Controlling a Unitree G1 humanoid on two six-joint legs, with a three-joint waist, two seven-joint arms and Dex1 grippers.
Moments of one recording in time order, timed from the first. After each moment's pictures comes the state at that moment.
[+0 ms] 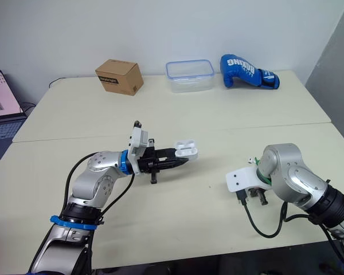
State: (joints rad) left arm -0.54 0.41 -0.07 0.15 -0.44 0.20 -1.22; right arm -0.73 -0.97 0.69 -0.32 -0.44 0.70 1.55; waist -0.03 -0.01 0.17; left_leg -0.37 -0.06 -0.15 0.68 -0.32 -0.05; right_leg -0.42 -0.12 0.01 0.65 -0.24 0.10
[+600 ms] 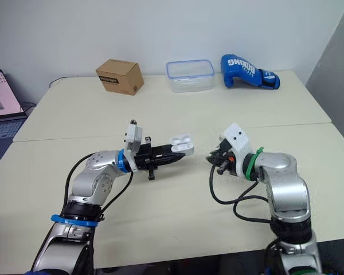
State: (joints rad) left arm -0.57 0.40 -0.03 0.21 -0.47 0.21 -1.26; right arm -0.49 -0.21 -0.09 -0.59 -0.06 1.23 0.92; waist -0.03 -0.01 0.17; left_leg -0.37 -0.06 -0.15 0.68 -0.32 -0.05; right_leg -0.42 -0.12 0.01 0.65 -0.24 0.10
